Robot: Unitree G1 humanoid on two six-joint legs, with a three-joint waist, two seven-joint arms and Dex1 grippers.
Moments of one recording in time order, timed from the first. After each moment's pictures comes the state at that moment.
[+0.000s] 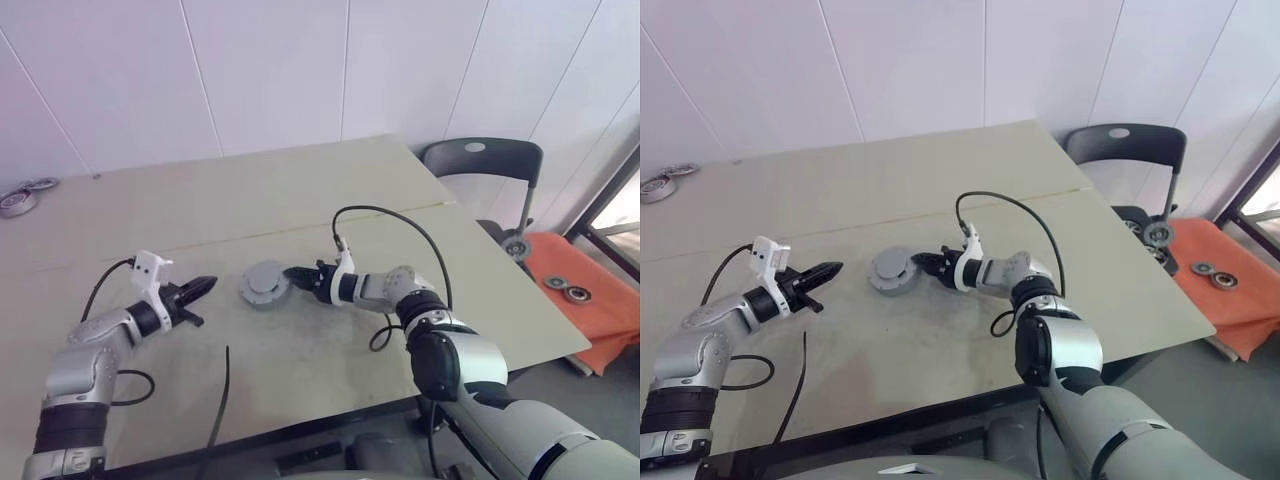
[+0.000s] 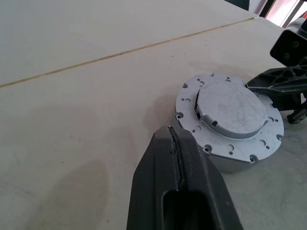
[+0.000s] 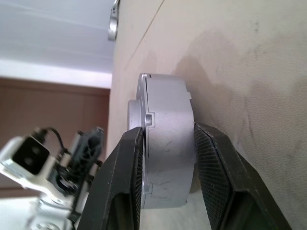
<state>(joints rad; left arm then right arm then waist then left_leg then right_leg) -0.13 0.56 0.24 0.10 -0.47 0.48 -0.80 -0.96 0.04 -0.45 1.18 0.50 0.91 0.56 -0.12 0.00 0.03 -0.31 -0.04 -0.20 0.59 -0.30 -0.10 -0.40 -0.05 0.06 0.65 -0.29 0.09</state>
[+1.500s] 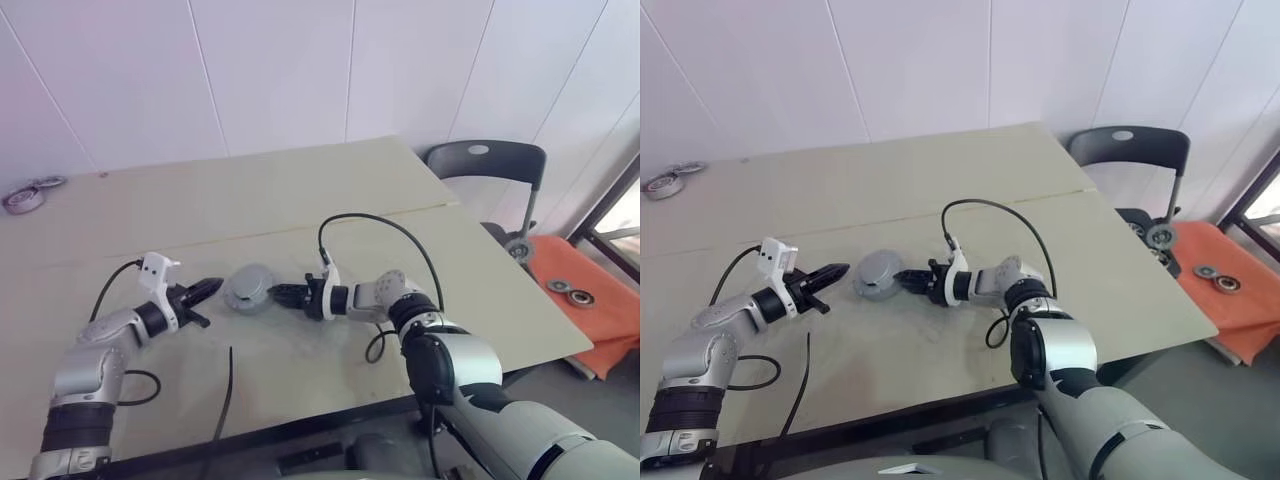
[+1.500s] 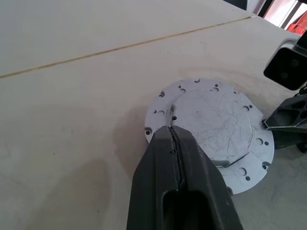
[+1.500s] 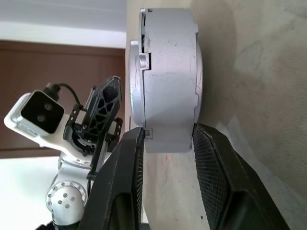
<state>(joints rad) -0.14 0.55 0.22 0.10 -0.47 0.47 -0.79 -0.95 0.05 -0.33 1.20 0.48 1.03 0.69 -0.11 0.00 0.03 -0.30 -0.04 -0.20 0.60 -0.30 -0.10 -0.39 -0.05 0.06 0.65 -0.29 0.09</state>
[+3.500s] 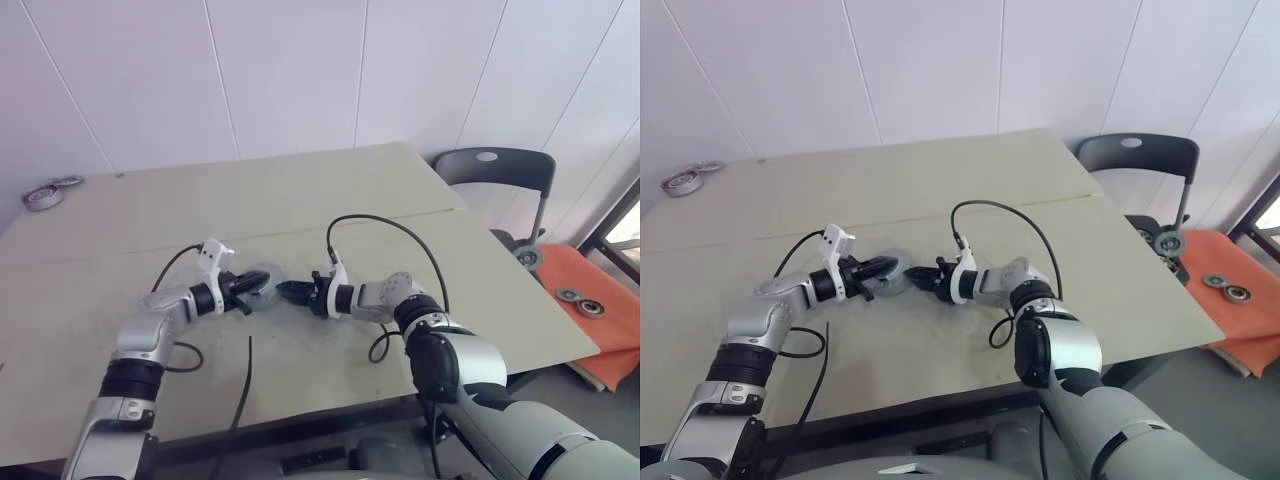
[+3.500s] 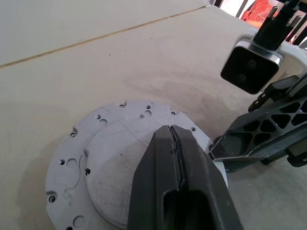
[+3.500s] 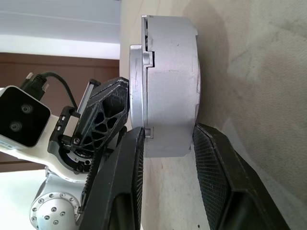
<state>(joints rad) -0.37 0.44 0.02 0.31 -0.38 0.46 -0.87 -0.95 0.03 -0.39 1.22 0.50 0.99 0.60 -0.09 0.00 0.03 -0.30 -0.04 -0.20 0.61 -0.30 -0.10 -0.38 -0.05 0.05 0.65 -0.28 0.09</state>
